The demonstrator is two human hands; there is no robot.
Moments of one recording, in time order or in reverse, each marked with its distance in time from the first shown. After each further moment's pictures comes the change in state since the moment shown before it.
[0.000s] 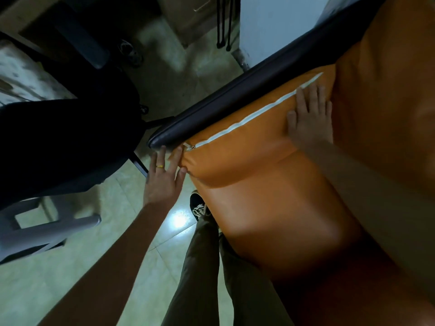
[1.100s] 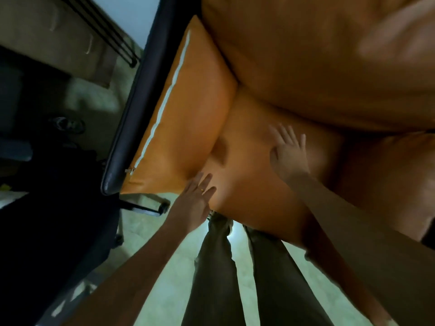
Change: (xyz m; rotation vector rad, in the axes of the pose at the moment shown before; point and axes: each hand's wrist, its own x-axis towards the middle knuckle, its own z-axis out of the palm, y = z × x) left_hand -0.027 0.084 0.057 0.621 -0.403 0.976; right_hand -0.227 0.052 0.074 0.366 -0.097 0.506
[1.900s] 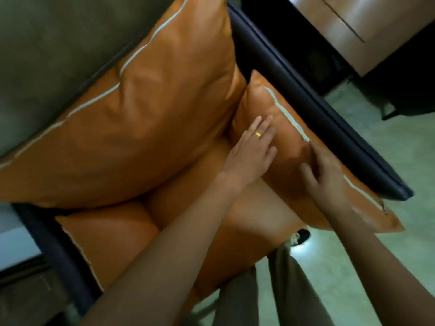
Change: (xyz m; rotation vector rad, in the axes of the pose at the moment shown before) left_hand 0.205 0.329 -0.130 0.049 0.026 0.994; right_hand -0.222 0.145 -0.010 0.585 0.843 0.848
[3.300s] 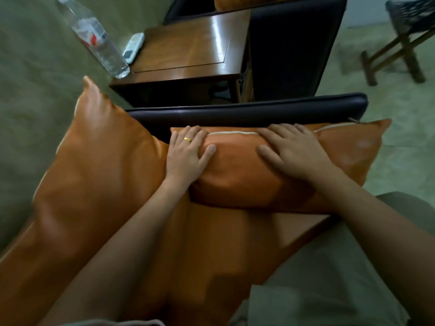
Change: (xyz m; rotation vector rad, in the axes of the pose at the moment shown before) left_hand 0.122 -0.108 0.026 0.538 0.277 0.669; right_hand -0.003 0.029 0.071 -0.443 0.365 0.198
